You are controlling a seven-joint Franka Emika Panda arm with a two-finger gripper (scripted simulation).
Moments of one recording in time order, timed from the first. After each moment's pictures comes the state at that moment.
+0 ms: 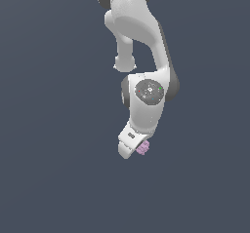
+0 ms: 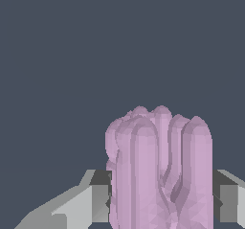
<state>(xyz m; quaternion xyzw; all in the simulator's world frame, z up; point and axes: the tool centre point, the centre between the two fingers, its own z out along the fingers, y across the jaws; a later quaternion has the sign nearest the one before) 0.087 0.057 0.115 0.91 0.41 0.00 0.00</state>
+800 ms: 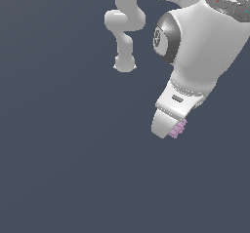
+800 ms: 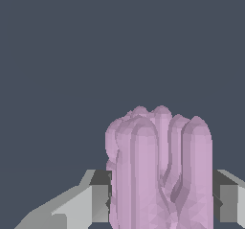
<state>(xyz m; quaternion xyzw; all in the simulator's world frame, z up) 0.084 0.144 0.273 0.91 0.41 0.00 0.00</state>
